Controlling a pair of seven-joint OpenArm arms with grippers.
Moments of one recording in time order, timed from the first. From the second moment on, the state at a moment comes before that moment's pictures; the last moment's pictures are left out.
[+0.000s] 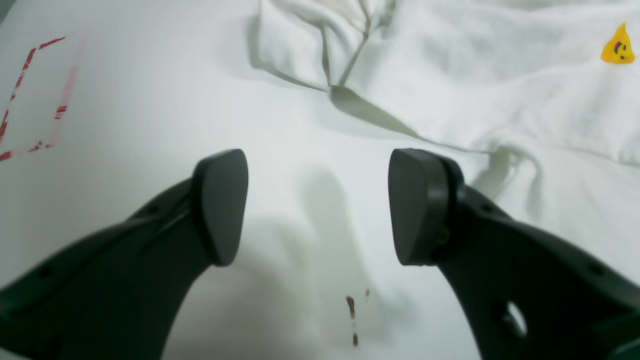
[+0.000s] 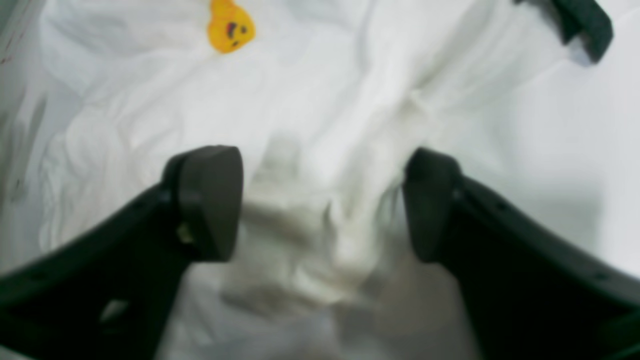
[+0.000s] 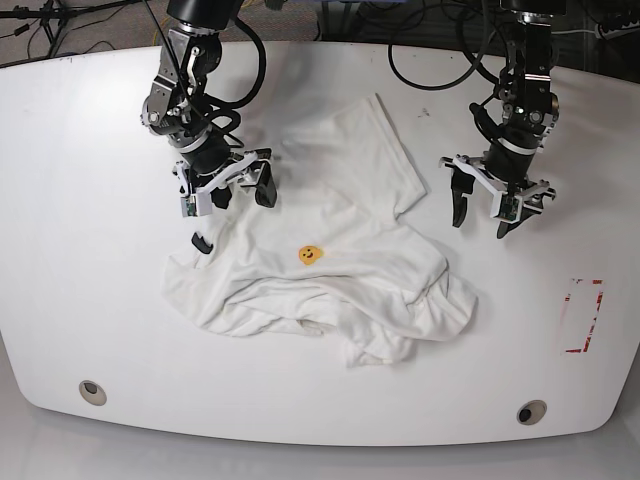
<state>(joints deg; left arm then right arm) 12.6 -13.8 -4.5 92.7 -3.9 -13.9 10.5 -8.5 -6.1 22.0 84.8 15.9 33.9 -33.5</state>
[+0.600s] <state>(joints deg) 0.3 -11.2 -9.4 91.7 -4.3 -13.9 20.3 -9.7 -5.2 21.6 85.4 15.7 33.5 -35.2</state>
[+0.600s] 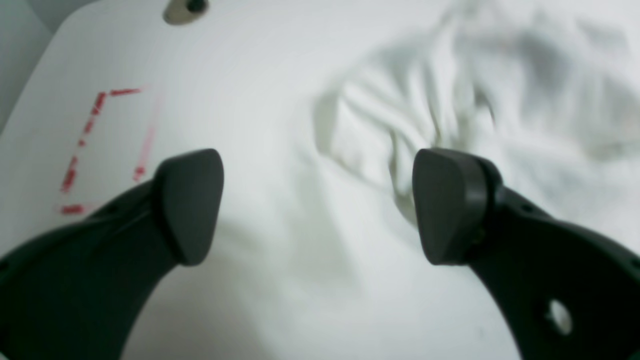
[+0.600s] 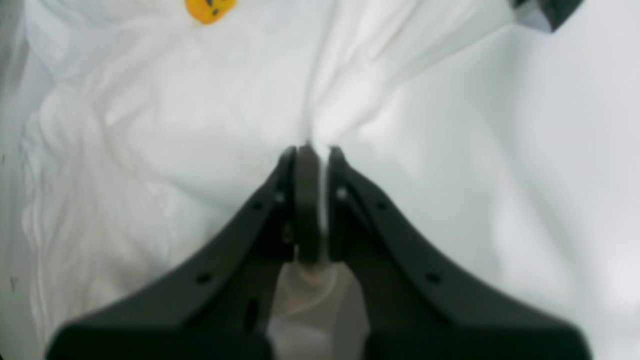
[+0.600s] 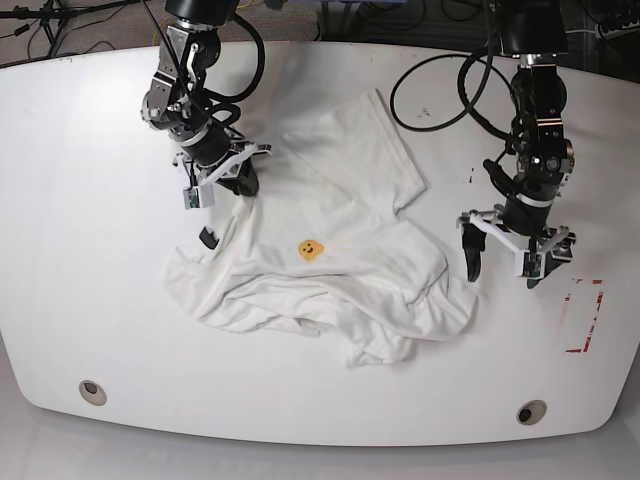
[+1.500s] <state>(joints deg) -7.7 -8.0 -9.7 78.0 -4.3 -13.7 21.6 -23.4 2.8 24.3 101.0 14.3 33.6 -40.6</state>
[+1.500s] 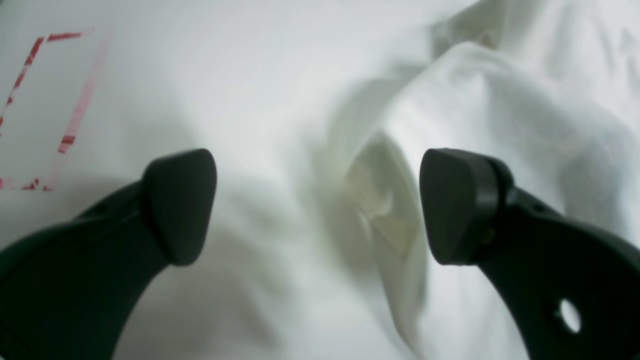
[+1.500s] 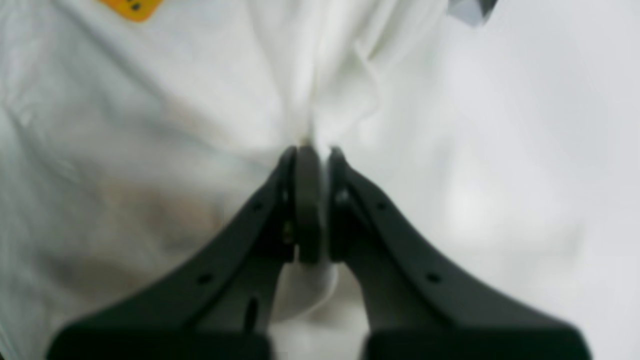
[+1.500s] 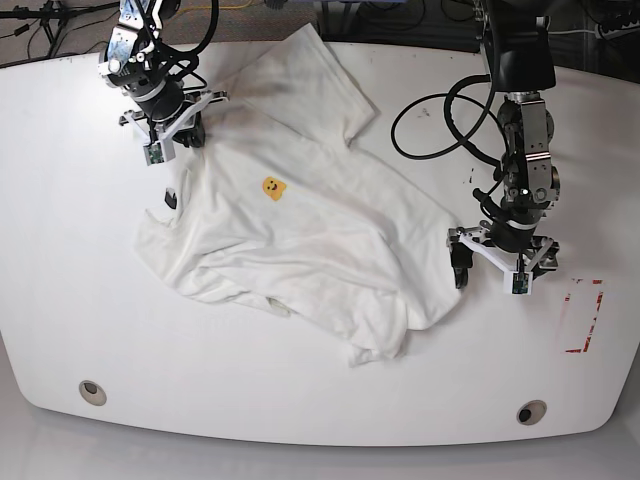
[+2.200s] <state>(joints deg) -7.5 -5.8 -9.2 75.6 -4.4 -14.1 21.7 -23.8 7.8 33.2 101.0 14.1 33.5 -42.4</state>
